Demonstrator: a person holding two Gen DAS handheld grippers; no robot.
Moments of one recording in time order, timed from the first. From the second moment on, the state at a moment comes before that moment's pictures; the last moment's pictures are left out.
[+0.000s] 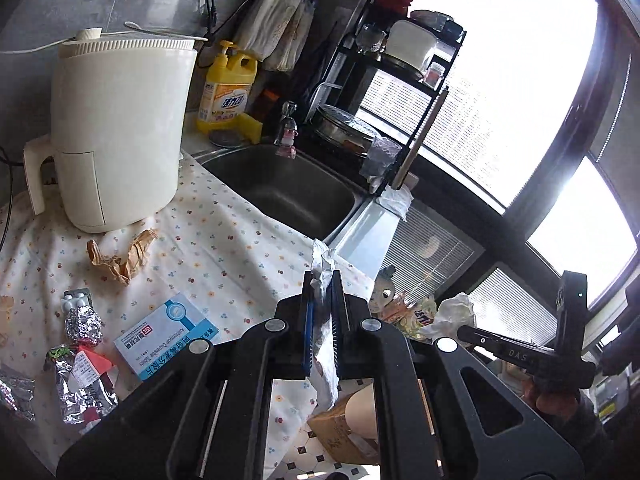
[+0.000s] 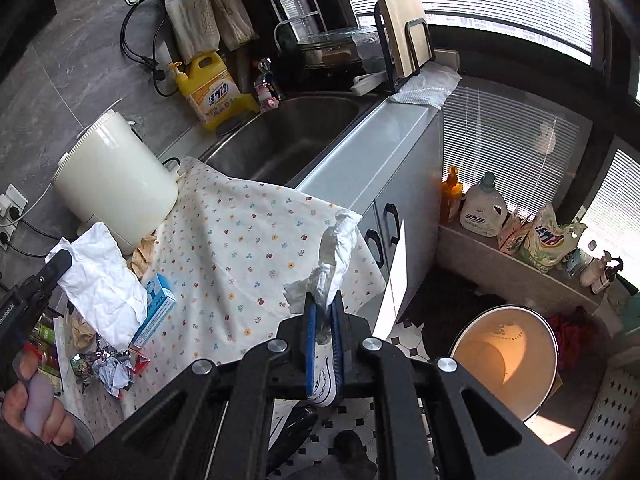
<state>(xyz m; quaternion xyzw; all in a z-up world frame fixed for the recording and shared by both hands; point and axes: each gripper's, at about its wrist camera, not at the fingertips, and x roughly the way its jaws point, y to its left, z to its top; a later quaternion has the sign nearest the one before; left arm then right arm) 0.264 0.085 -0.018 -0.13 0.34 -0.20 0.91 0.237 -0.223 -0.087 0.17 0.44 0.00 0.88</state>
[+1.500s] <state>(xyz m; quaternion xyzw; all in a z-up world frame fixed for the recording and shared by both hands) 0.213 -0.270 -0.153 -0.04 0.49 -0.25 0.83 0.096 -0.529 -0.236 0.23 0.55 -0.11 0.80</state>
